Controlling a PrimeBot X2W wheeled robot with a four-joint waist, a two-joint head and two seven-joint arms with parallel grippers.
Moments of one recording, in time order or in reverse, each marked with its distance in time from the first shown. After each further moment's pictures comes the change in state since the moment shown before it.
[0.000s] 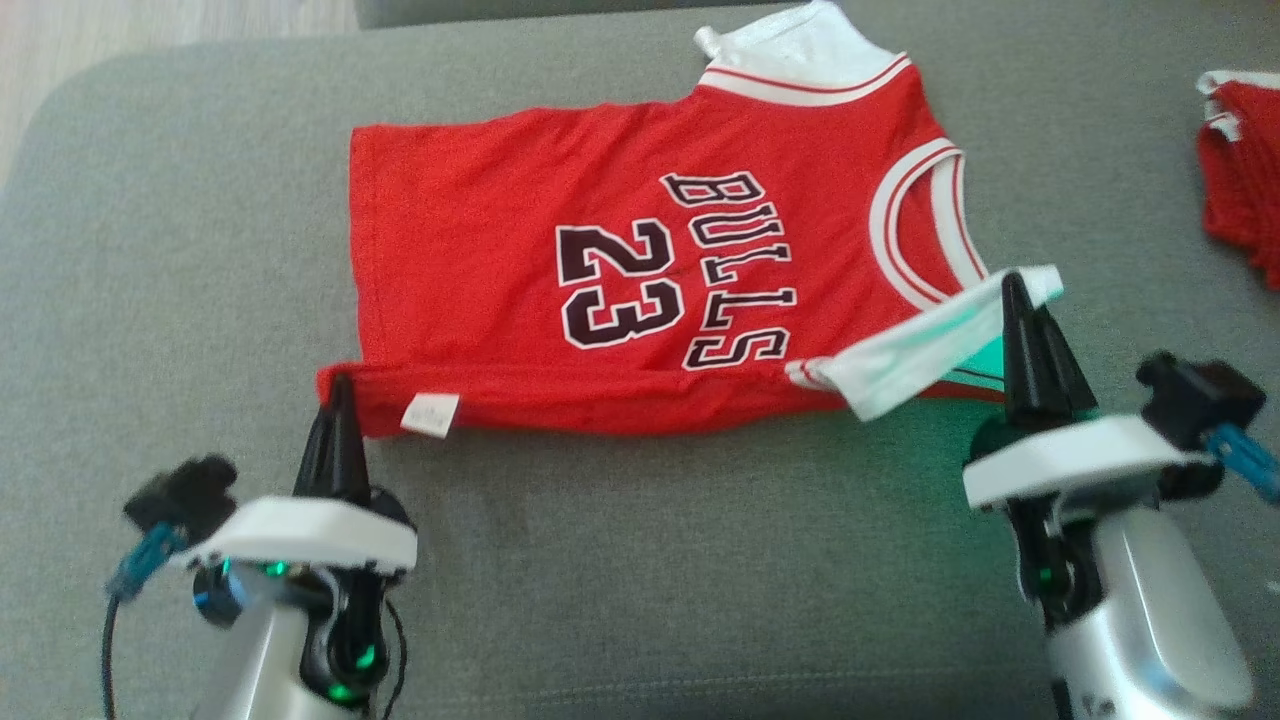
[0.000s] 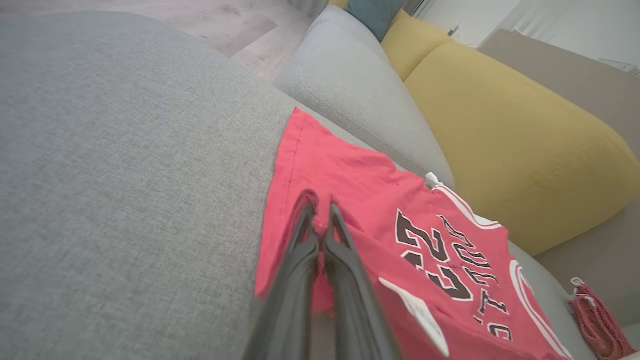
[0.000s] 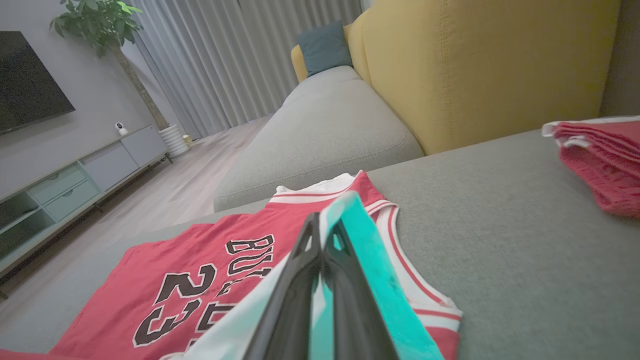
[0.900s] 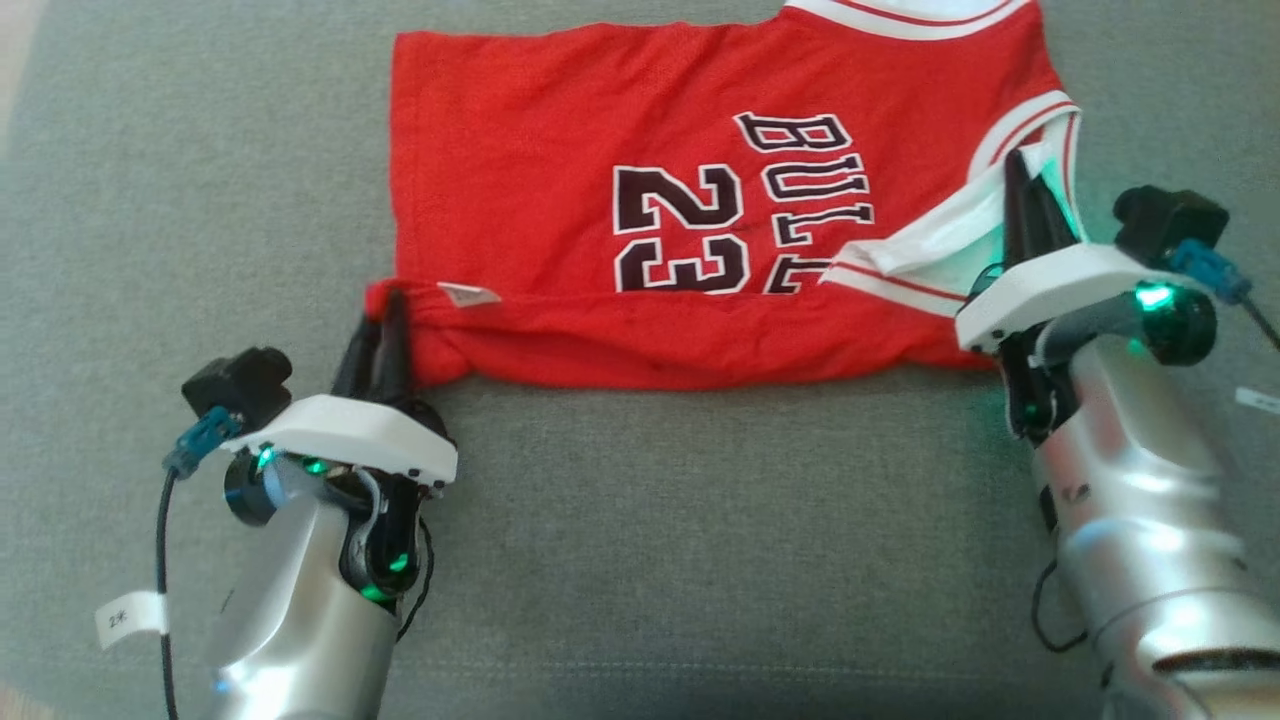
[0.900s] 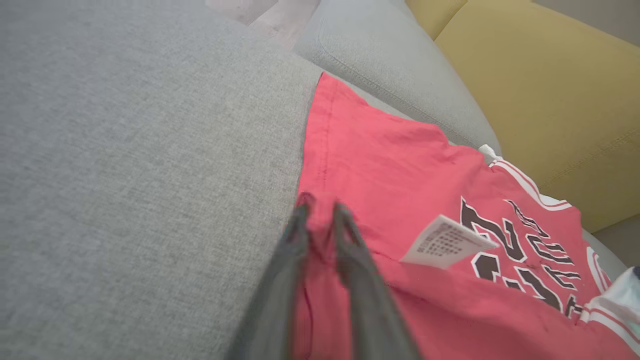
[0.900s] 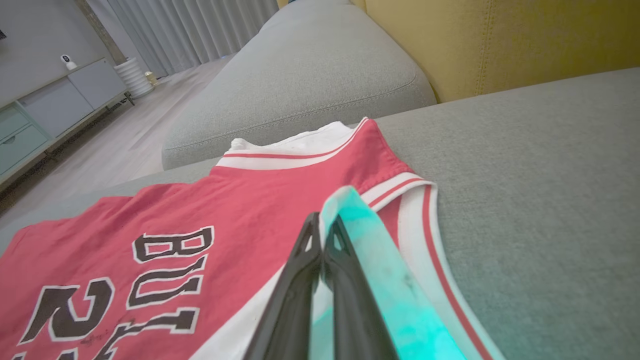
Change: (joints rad) left arm -0.253 -0.013 -0.077 0.258 0.057 -0.029 -0.013; right arm -0.517 -0.010 -0.064 0.712 -0.114 0.000 -0.125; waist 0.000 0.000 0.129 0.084
